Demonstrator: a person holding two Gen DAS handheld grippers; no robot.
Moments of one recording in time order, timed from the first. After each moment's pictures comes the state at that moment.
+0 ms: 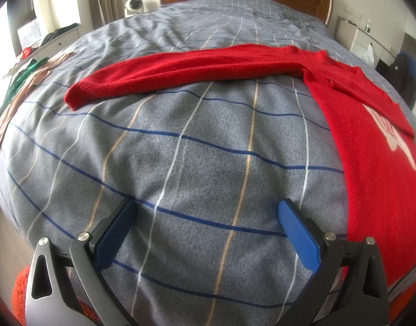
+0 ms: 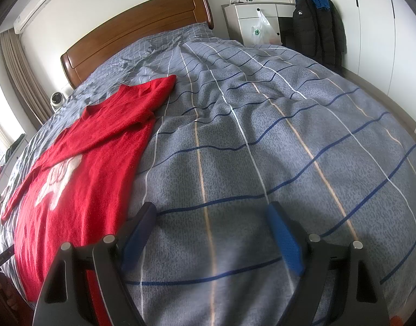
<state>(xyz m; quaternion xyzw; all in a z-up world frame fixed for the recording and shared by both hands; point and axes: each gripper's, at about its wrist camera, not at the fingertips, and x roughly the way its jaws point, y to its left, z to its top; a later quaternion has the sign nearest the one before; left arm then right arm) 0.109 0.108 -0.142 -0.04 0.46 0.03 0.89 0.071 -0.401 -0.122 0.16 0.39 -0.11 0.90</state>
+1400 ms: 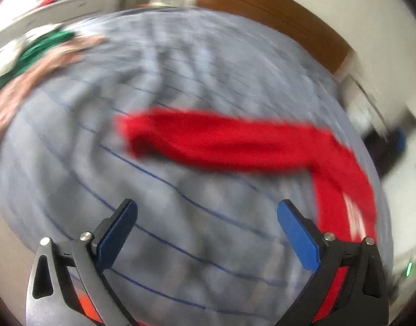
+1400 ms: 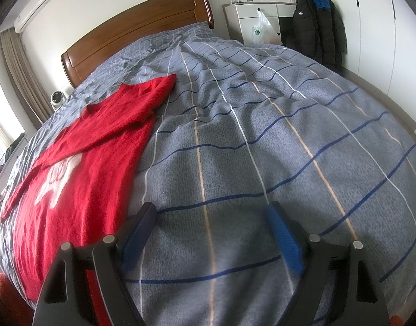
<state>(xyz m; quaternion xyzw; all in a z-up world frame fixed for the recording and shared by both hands) 0.136 0.243 -0.078 -0.22 0.43 0.04 0.87 0.069 -0.402 -0.123 0.16 0.39 -0.11 0.90</state>
